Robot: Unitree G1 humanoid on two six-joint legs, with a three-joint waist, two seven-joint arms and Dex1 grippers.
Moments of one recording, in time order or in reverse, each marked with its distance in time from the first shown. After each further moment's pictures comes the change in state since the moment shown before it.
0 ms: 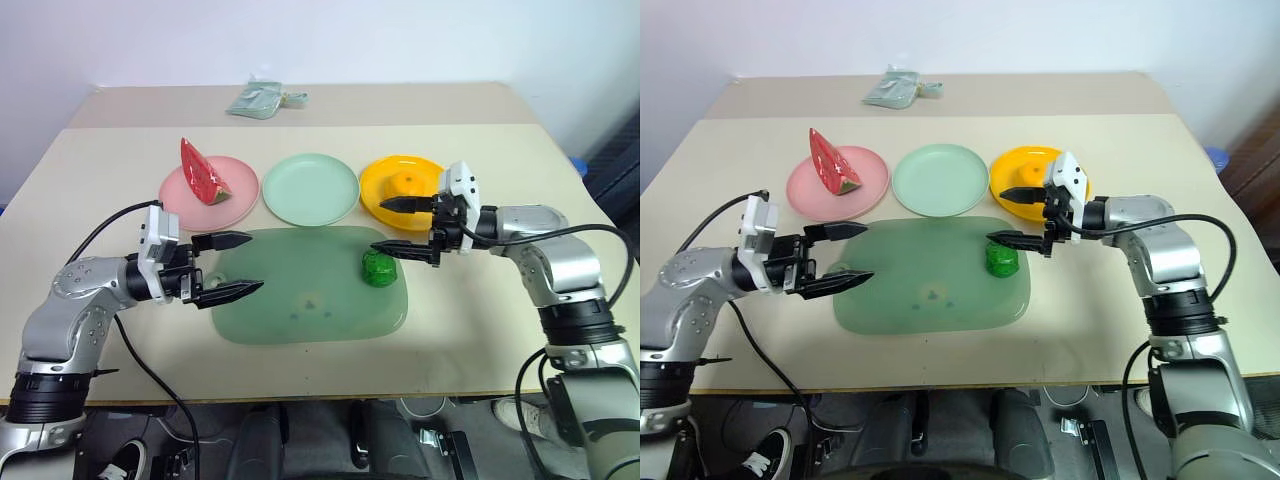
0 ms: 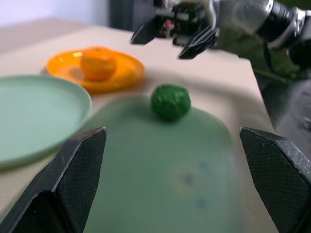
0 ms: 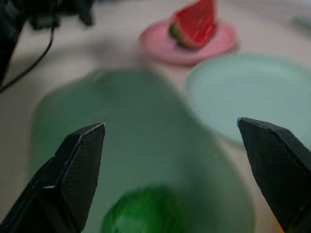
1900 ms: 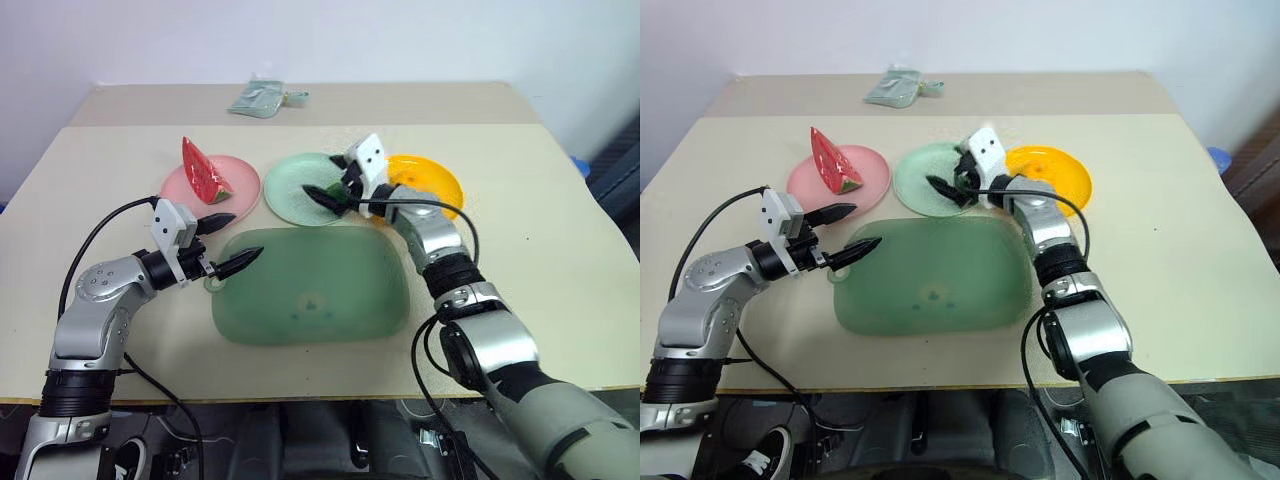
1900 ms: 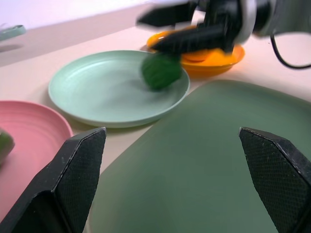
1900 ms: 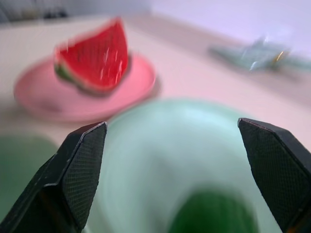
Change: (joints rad) left arm -0.035 -0.123 -0.015 0.067 0.181 -0.069 0.347; right arm -0.358 0.481 -0.029 0.663 -0.262 -0.432 -0.479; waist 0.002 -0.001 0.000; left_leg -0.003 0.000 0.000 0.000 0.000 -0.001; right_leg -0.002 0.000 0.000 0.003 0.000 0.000
